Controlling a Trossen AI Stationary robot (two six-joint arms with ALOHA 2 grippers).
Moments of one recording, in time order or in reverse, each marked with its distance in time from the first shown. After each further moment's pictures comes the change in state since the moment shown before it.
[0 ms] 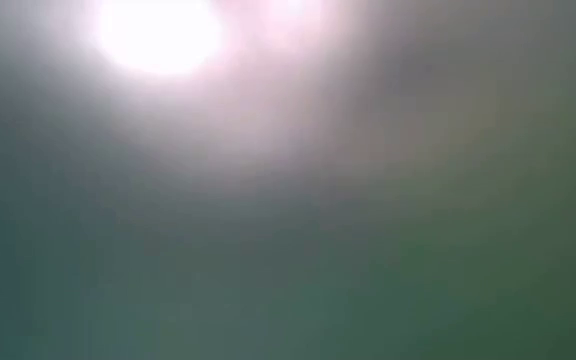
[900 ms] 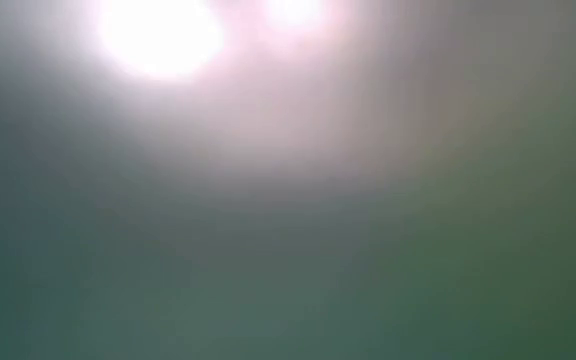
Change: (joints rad) left arm 0.000 0.000 0.000 0.000 0.000 0.000; right arm 0.409 -0.438 0.313 -1.009 0.112 0.139
